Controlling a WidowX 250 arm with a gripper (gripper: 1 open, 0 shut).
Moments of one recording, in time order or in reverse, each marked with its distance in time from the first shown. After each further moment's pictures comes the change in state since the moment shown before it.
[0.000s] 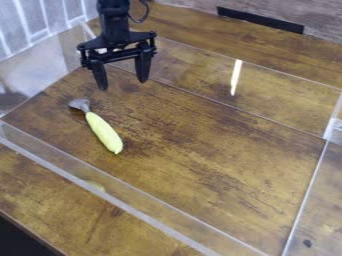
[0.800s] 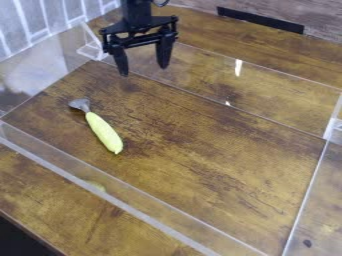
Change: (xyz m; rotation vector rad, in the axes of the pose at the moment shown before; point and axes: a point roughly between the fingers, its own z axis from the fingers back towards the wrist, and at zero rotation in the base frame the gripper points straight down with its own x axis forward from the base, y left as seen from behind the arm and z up) arm 0.004 -0.022 0.015 -0.025 -0.003 0.005
